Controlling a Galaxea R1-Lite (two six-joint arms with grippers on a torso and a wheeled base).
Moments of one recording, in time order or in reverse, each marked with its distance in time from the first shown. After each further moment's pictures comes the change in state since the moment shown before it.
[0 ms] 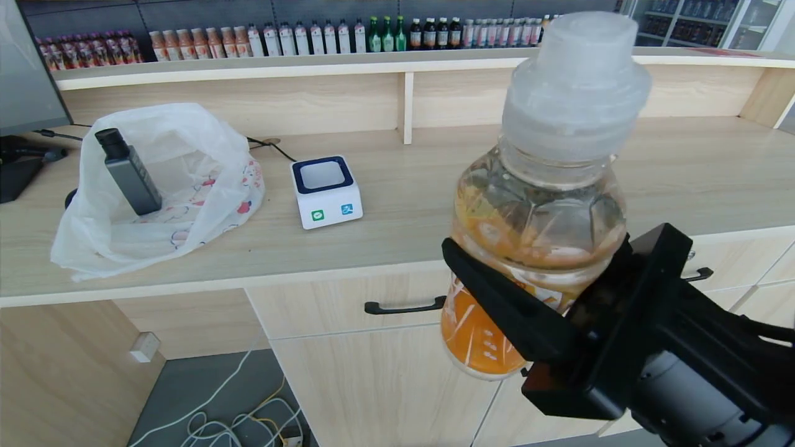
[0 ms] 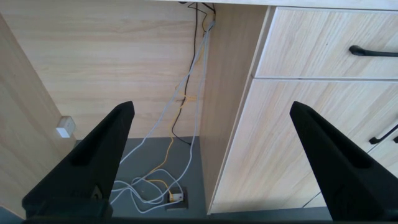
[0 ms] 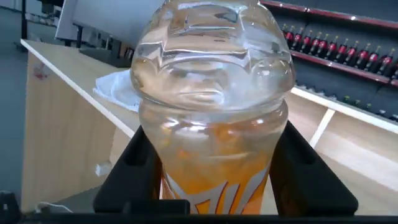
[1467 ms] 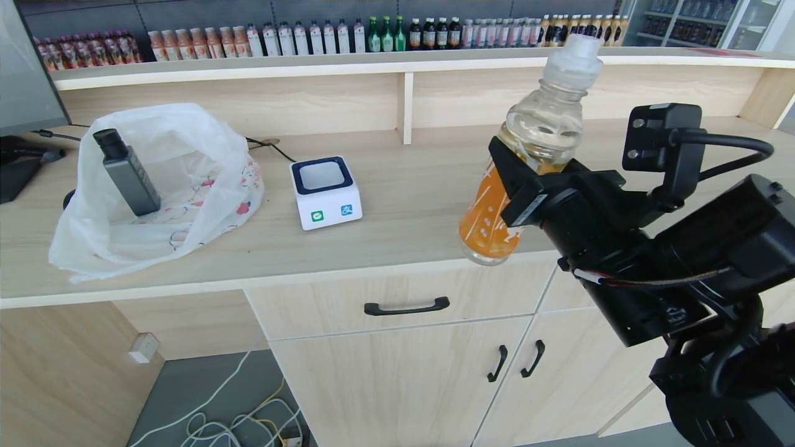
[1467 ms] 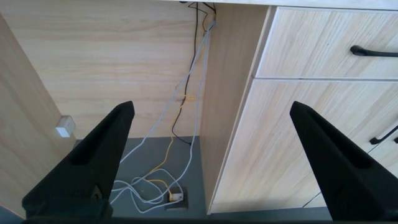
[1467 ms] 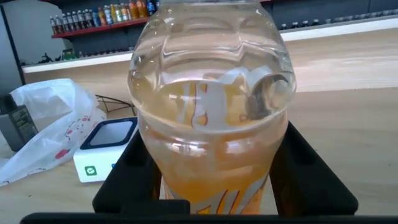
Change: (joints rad) left arm 0.000 0.000 0.000 0.000 0.000 -0.001; right arm -0.344 0.209 -0.253 0.009 -0.188 0.289
